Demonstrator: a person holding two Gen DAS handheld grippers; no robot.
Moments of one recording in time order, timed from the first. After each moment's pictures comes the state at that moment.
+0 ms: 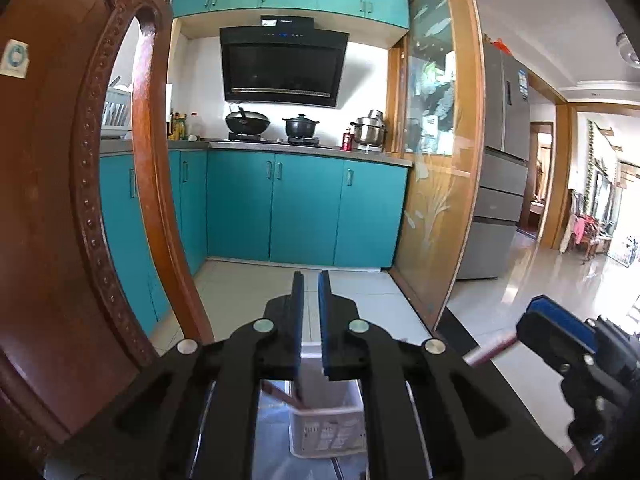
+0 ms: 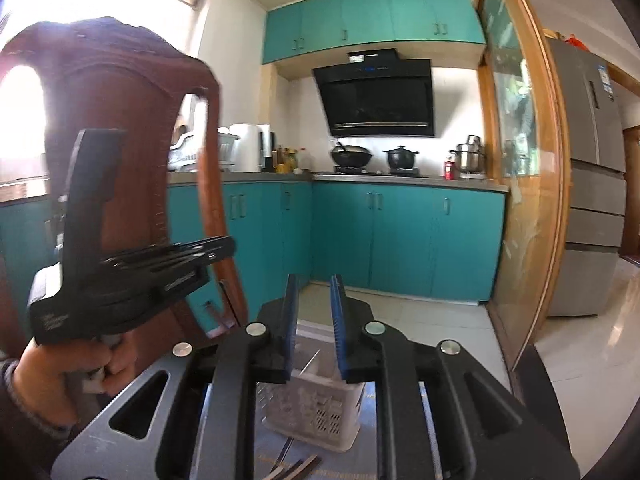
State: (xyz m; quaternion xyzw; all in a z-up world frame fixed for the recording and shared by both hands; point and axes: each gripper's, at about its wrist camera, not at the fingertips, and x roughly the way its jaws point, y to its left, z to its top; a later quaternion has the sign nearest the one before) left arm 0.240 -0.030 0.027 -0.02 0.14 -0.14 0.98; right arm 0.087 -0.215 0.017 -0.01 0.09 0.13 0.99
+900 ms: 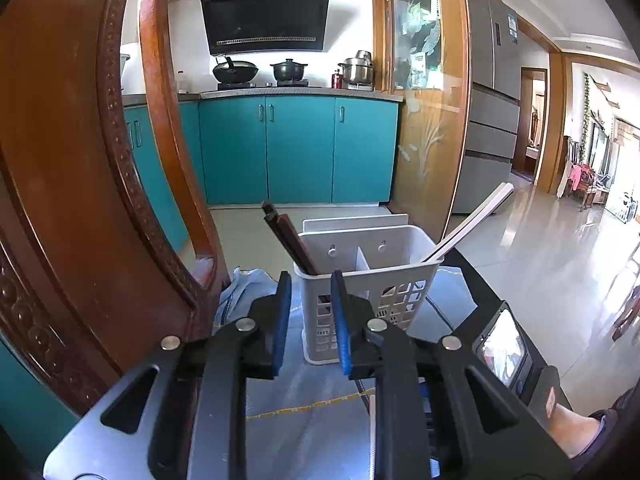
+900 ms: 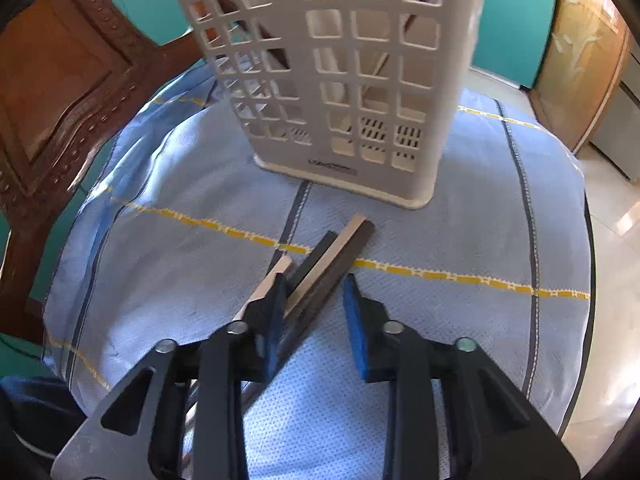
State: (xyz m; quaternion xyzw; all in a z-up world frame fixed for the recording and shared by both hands) left arm 0.198 -0.014 -0.036 0.03 0.23 -0.15 0.96; right arm 0.185 -0.166 -0.181 -0.02 0.51 0.15 0.84
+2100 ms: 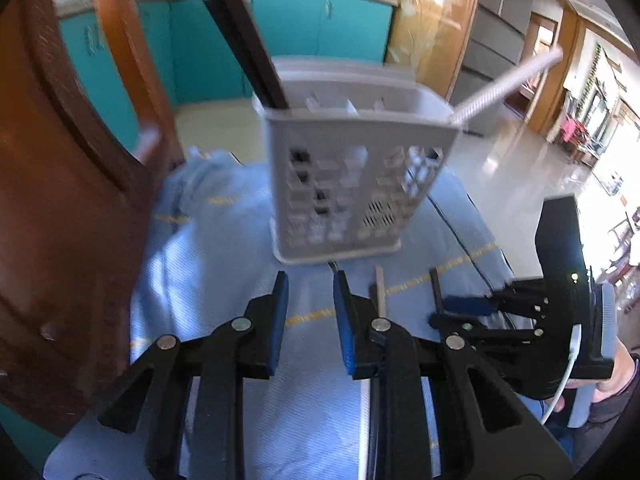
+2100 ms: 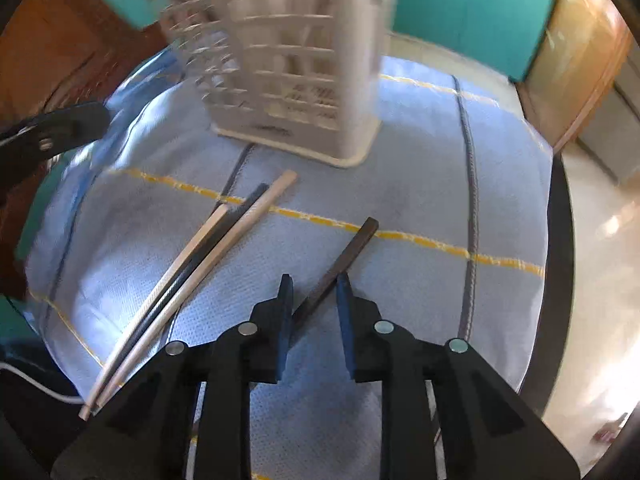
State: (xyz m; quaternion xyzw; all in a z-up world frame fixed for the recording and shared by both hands) left arm 0.238 -0.035 -0.114 0.04 0.43 -0.19 0.88; right arm 0.172 -0.209 -0.189 -0.07 0.53 0.13 0.83
